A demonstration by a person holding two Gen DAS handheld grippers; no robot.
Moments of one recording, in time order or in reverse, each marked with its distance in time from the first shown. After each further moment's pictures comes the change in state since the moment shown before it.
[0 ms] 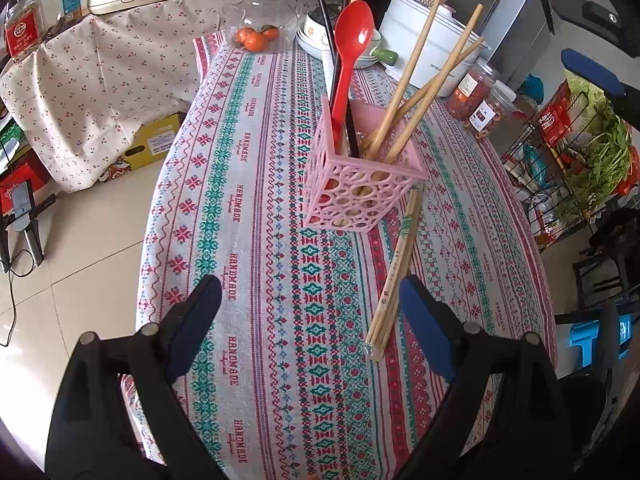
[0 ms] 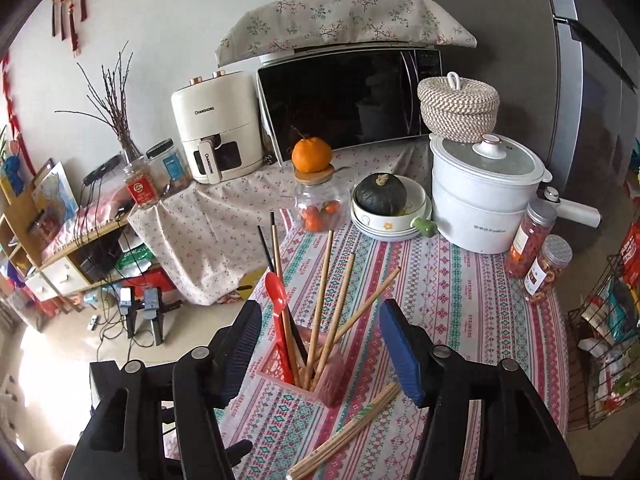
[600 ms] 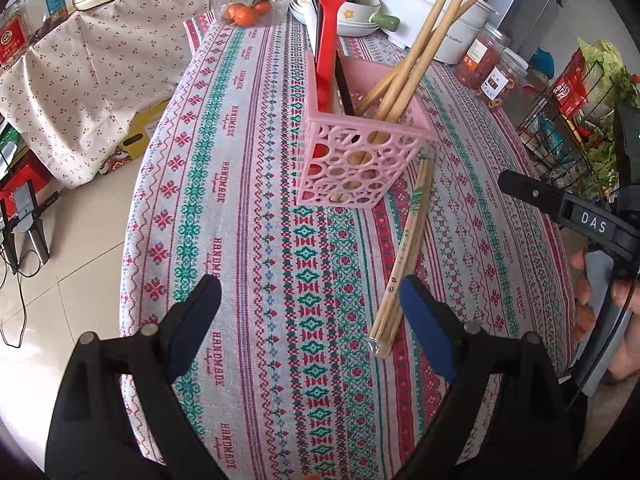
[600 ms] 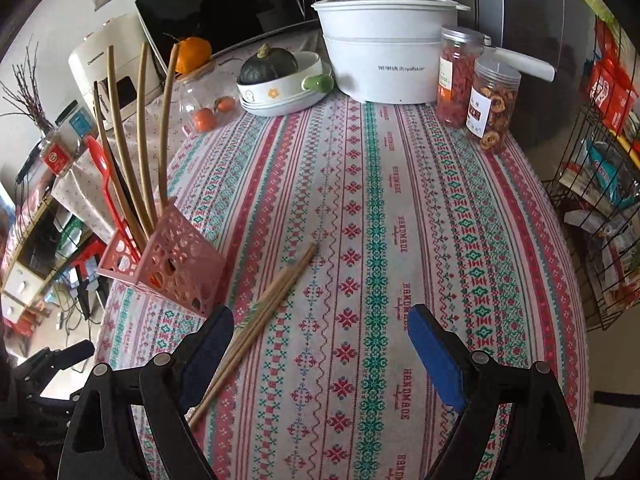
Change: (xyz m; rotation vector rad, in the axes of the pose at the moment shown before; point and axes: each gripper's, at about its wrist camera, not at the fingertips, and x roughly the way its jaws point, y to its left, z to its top) left arm 0.028 -0.016 -0.004 0.034 0.082 0.060; right arm 0.091 -0.101 -0.120 0.169 0.272 -0.138
